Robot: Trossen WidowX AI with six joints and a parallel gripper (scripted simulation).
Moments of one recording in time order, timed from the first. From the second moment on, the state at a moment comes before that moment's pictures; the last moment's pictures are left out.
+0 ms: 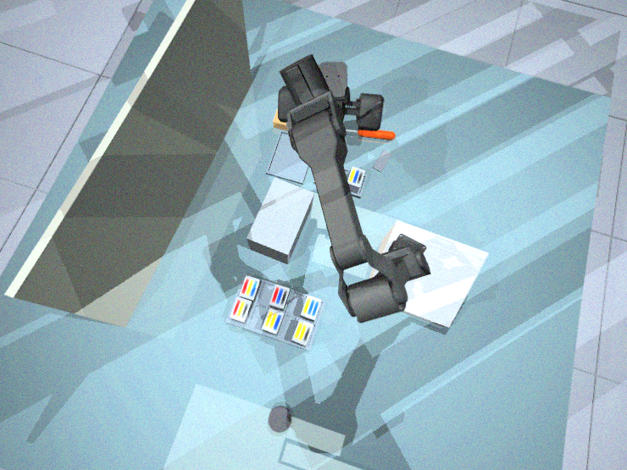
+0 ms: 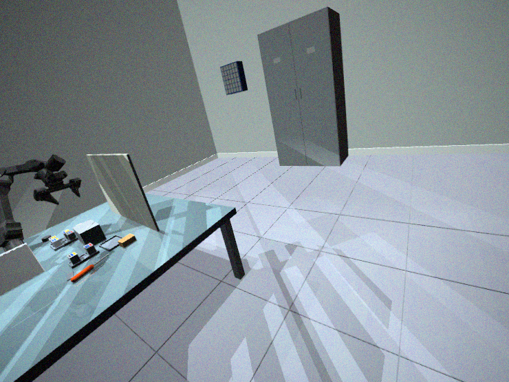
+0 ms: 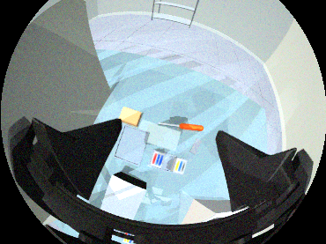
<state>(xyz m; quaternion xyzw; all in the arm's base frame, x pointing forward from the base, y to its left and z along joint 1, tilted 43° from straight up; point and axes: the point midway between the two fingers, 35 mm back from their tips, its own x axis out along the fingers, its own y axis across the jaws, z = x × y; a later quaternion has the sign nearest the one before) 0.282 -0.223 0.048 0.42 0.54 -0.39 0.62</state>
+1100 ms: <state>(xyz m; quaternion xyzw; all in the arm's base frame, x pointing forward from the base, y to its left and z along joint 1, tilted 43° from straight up) 0.380 -0.014 0.088 0.22 0.67 0.29 0.65</state>
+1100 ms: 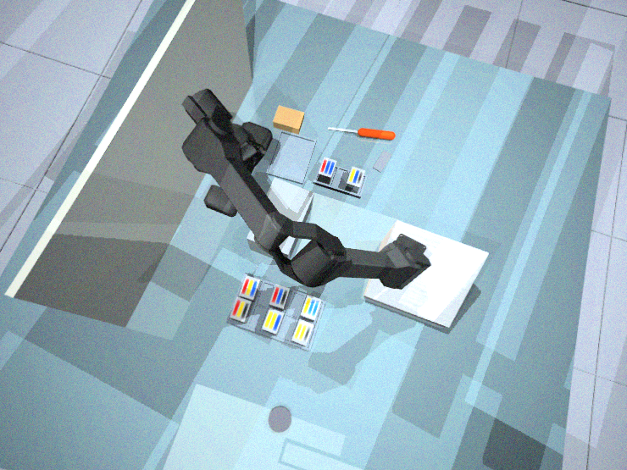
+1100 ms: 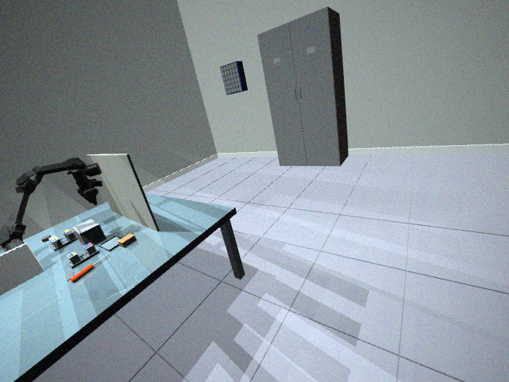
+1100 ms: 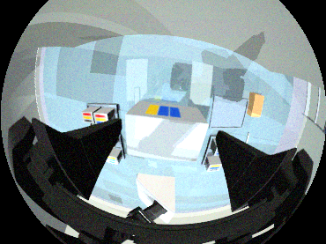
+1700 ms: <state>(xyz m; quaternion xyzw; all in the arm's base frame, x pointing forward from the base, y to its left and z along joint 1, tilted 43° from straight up) 0.251 0.092 0.164 -0.12 0.47 0.56 0.67</state>
